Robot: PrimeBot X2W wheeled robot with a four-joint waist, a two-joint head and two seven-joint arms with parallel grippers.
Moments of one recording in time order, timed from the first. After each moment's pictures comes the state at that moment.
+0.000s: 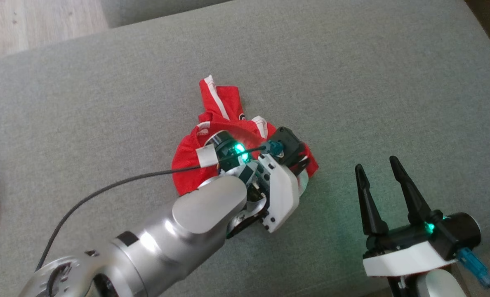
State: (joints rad) left arm -0.90 0.05 -1.29 0.61 -0.78 -0.06 0.29; right arm 0.05 -0.05 0.15 0.01 0.12 0.13 -0.25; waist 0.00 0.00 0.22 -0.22
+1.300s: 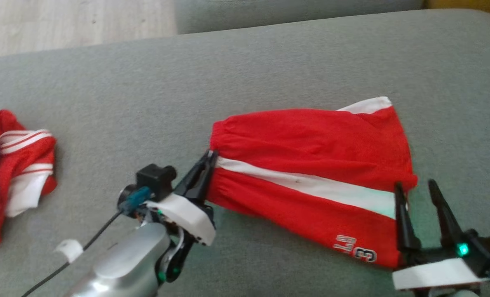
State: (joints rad) left arm -0.57 0.29 -1.06 0.45 -0.95 0.09 -0.23; right arm 0.14 -0.05 0.03 0.01 0.15 0.13 -0.25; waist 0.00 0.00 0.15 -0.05
